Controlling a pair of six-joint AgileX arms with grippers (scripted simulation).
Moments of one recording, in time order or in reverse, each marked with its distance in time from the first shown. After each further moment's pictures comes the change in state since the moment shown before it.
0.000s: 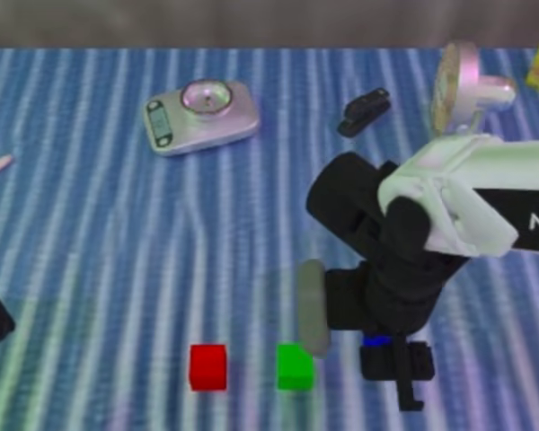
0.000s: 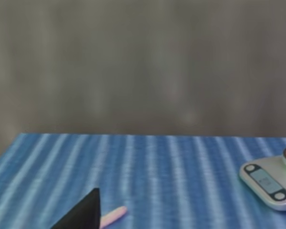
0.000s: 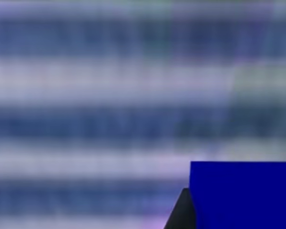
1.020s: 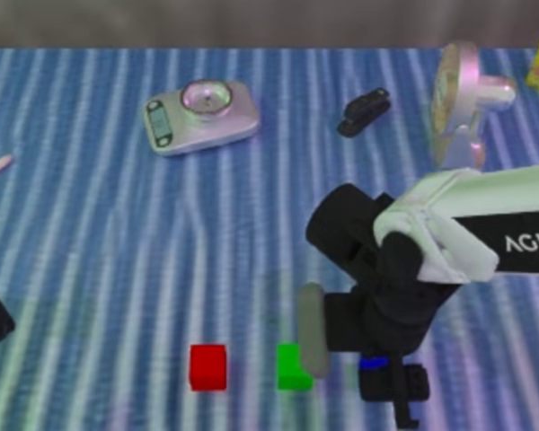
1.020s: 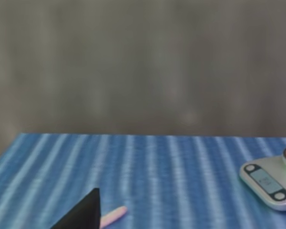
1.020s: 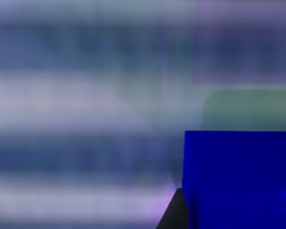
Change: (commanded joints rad) left arm 0.000 0.000 0.000 0.000 0.000 0.000; right arm 0.004 0.057 -0.075 0.130 0.001 -0.003
